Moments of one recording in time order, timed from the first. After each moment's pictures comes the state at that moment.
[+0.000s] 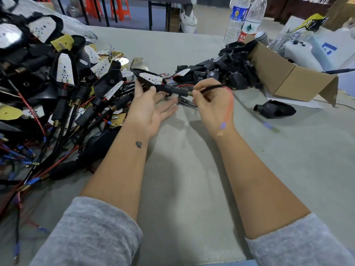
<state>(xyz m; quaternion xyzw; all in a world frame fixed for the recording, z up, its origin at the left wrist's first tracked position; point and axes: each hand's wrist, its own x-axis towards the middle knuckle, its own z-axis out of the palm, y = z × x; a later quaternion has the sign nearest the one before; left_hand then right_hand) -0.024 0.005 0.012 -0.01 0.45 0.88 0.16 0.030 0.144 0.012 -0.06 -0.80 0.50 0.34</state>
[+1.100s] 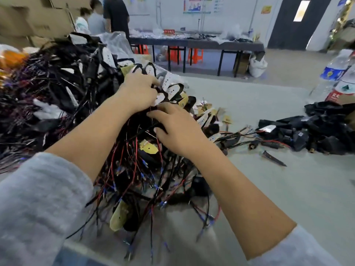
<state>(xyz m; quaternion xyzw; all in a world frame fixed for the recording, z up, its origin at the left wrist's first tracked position) -0.072 -0.230 0.164 0.05 0.98 0.14 -0.16 -0.027 -0.092 0.096 0.33 -0.91 0.14 0.22</state>
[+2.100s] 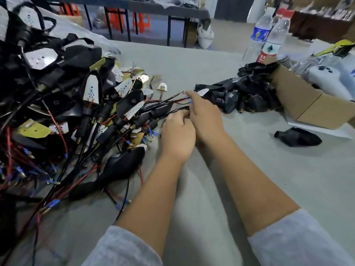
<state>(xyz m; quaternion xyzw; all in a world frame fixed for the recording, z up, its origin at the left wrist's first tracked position) -0.014 0.029 0.001 0.05 0.82 0.57 -0.02 -0.034 0.118 0.021 -0.03 -0.96 0.20 0.19</state>
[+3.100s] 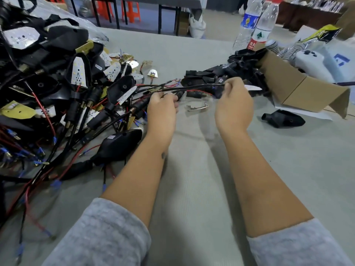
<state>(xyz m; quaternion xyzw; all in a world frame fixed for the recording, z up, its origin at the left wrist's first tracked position) -0.006 0.024 0.016 -0.05 0.63 0.77 0.01 0.015 0.160 0.023 -0.26 -0.86 0.25 0.37</state>
